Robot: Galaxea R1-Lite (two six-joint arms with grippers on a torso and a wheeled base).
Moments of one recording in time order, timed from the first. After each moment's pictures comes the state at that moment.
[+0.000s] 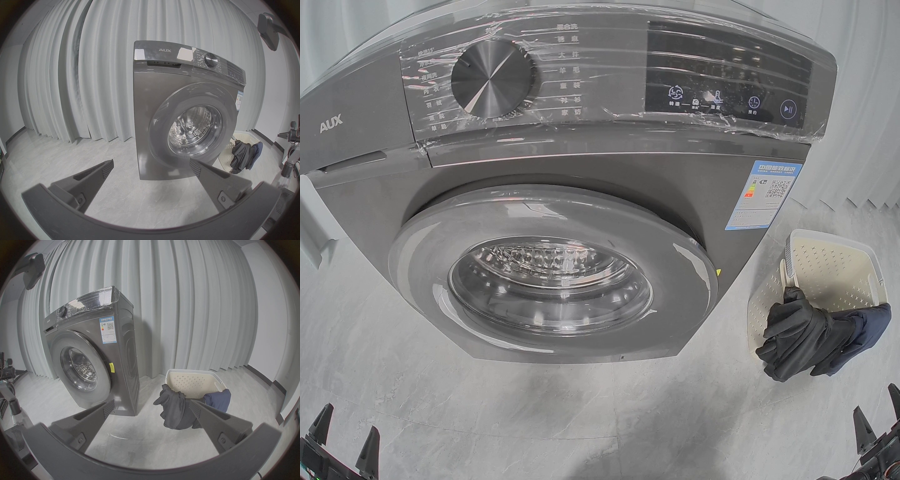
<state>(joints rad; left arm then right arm) 0.00 0.02 -0.02 0.00 0.00 -0.03 0.00 0.02 -0.02 0.00 0.02 0.00</state>
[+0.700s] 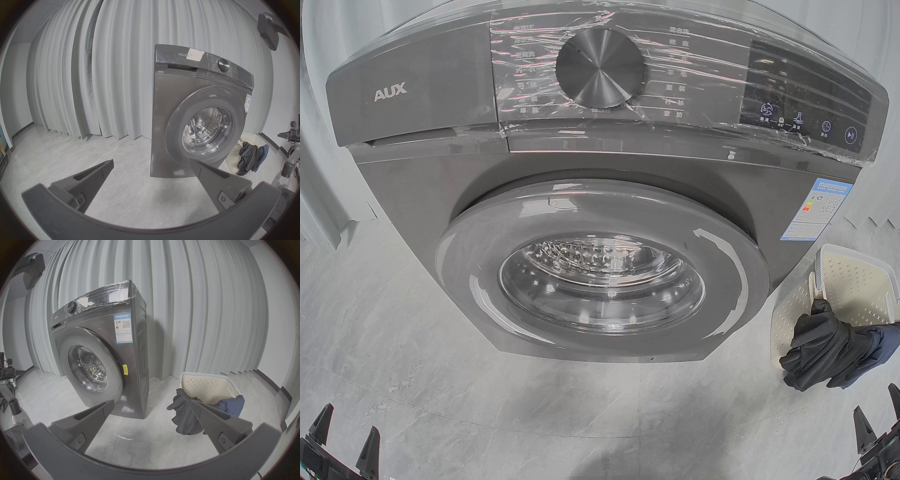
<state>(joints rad) 0.00 0.02 -0.02 0.00 0.00 -0.03 0.00 0.02 -0.02 0.00 0.02 0.00</state>
